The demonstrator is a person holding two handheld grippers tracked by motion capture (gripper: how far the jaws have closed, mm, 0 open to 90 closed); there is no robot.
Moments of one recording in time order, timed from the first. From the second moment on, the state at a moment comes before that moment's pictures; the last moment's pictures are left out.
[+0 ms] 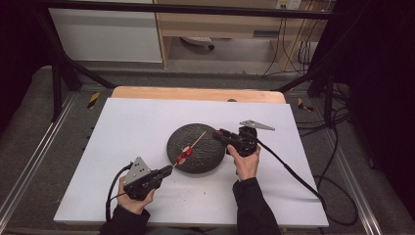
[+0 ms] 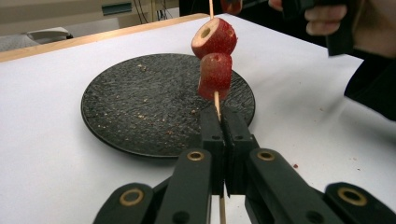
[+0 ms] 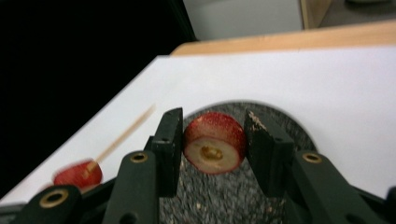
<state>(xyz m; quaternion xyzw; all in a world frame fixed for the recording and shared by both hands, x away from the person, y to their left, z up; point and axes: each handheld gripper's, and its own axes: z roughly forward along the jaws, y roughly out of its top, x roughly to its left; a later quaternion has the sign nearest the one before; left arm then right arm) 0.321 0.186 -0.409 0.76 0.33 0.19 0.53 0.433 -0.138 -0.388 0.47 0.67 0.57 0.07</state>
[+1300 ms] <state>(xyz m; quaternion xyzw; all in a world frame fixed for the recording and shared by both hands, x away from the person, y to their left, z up) 0.324 0.181 -0.415 0.78 0.33 0.18 0.51 0.415 -0.121 -0.410 0.43 0.72 0.54 0.05</state>
